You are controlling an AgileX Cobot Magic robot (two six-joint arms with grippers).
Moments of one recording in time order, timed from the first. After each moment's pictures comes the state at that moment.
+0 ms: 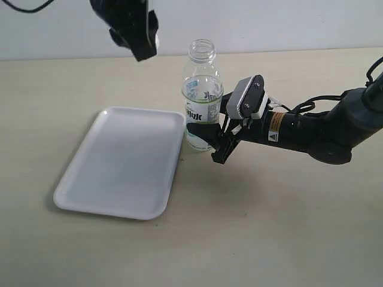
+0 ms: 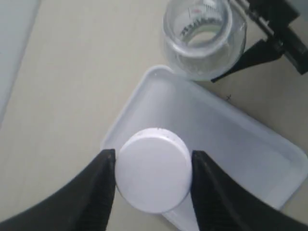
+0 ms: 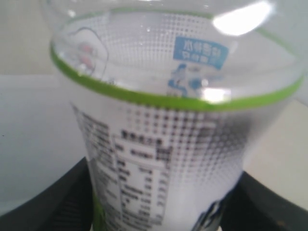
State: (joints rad) left arm -0.66 1.83 -1.76 0.09 1.17 0.58; right arm 0.11 2.26 -0.93 -0.88 -1.10 0.12
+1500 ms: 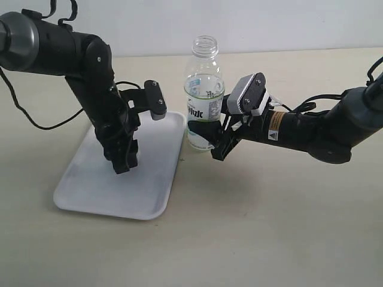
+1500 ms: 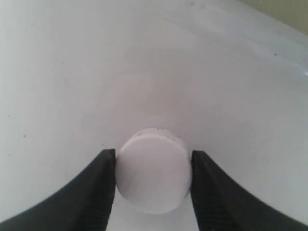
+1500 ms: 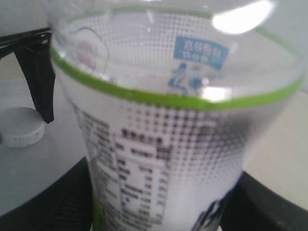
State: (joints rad) left arm -0.51 2.08 -1.34 -0.11 0.78 0.92; right arm 0.11 2.26 -0.93 -0.86 -1.07 0.17
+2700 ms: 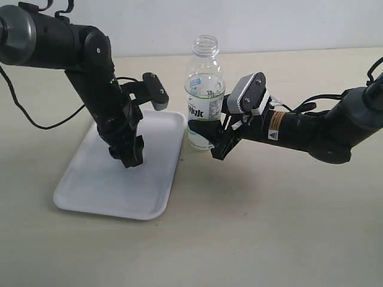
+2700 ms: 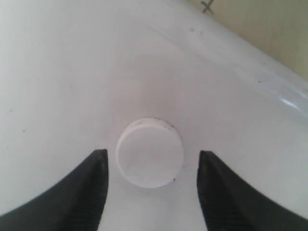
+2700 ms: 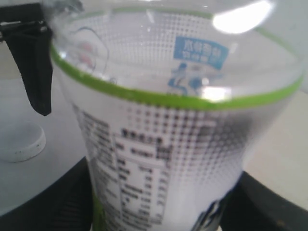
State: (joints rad) left arm -0.51 2.06 -1.36 -0.16 0.81 0.83; right arm 0.11 2.26 -0.93 -0.85 -1.07 0.18
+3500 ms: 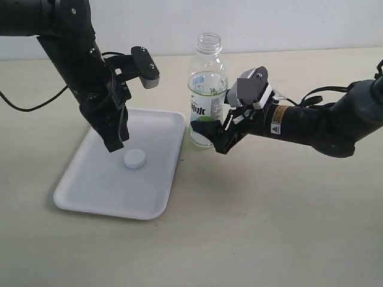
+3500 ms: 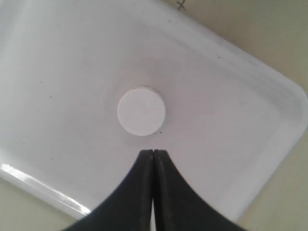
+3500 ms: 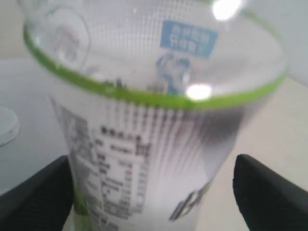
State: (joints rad) left arm -0.51 1.92 -1.36 -0.13 0.95 0.82; right arm 0.12 2.21 -0.93 -0.82 -0.97 0.19
